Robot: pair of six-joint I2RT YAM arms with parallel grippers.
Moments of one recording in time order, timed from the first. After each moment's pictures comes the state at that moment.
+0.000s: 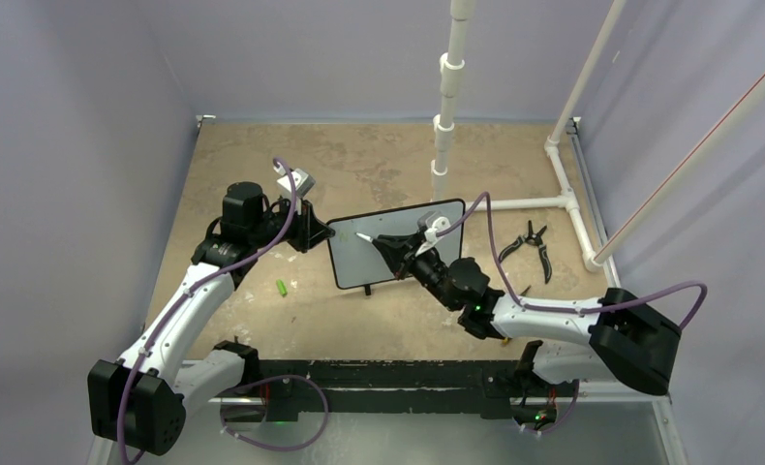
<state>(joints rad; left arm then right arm) -0.26 1.02 0.78 -0.23 0.63 -0.06 1.03 1.25 0.45 0.94 0.27 0.22</state>
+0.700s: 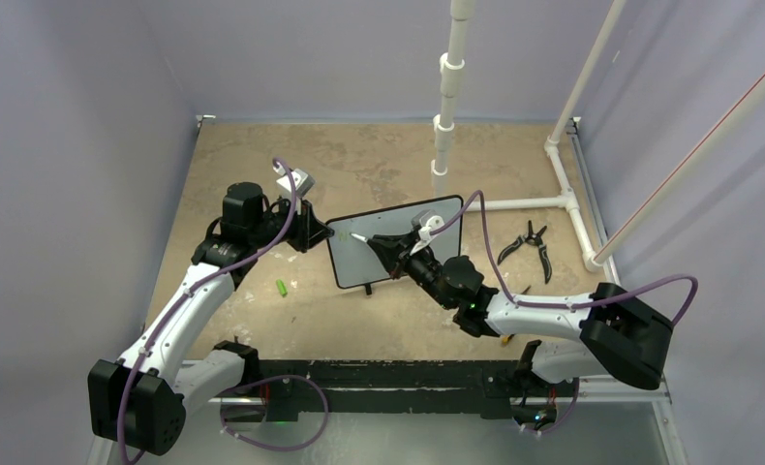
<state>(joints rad) -0.26 1.02 0.78 -0.23 0.61 -0.06 1.03 1.31 0.48 0.96 0.26 0.23</state>
